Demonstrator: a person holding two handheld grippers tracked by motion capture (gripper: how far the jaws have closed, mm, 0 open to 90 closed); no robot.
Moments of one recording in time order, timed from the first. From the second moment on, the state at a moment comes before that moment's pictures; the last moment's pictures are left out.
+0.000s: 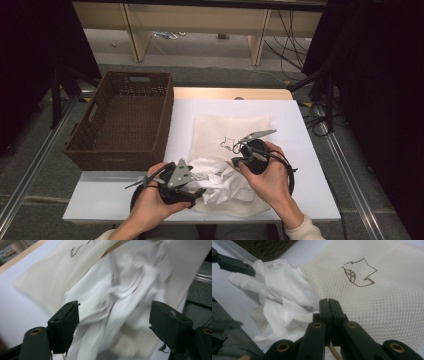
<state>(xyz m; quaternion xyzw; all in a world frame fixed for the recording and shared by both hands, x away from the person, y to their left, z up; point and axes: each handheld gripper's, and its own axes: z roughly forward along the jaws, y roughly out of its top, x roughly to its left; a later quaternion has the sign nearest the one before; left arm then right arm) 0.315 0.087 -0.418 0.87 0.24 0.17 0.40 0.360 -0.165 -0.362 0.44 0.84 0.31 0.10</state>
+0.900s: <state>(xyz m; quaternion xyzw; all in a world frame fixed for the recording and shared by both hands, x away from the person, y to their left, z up) 0.344 0.118 -0.476 0.89 0.29 0.17 0.30 0.362 -0.165 -0.364 0.43 0.84 0.31 0.10</state>
